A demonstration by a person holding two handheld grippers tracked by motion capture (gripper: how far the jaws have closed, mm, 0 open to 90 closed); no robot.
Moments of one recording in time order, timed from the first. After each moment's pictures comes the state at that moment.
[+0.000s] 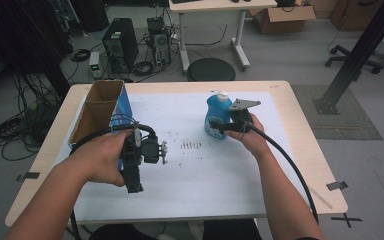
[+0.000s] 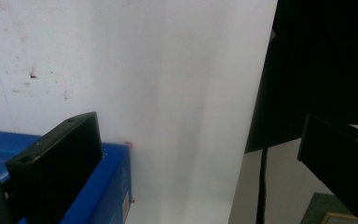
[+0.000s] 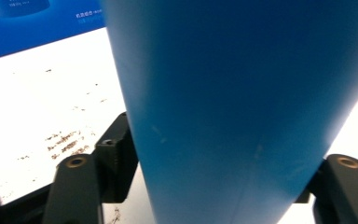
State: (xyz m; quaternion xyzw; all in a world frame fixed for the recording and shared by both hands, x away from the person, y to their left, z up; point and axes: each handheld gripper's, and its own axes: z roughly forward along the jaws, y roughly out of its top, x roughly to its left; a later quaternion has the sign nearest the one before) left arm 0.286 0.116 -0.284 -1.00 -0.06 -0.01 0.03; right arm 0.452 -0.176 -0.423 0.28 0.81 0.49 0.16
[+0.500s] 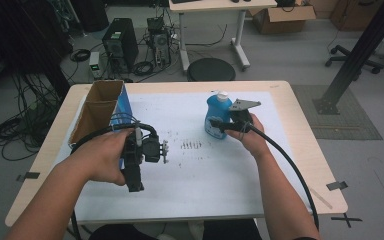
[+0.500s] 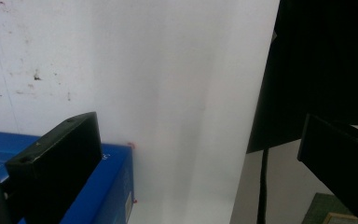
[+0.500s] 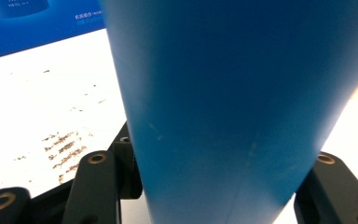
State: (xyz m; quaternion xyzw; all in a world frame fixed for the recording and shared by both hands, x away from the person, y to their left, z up) left arm 0.287 0.113 -0.282 -1.00 -0.06 -0.01 0.03; right arm 0.453 -0.177 -0.424 0.28 0.81 0.49 0.16
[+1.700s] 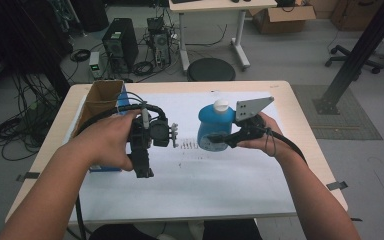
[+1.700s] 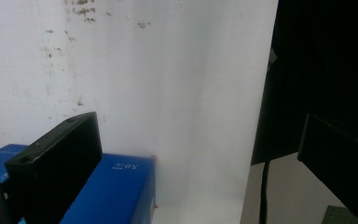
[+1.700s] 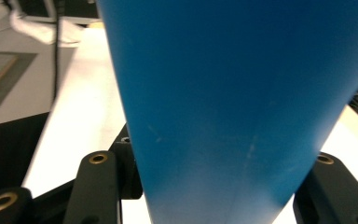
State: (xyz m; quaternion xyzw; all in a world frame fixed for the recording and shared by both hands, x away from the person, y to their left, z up) left arm 0.296 0.091 -0.234 -1.00 -0.04 -0.03 0.00; right arm 0.371 -0.171 -0.324 0.03 0.85 0.52 0.07
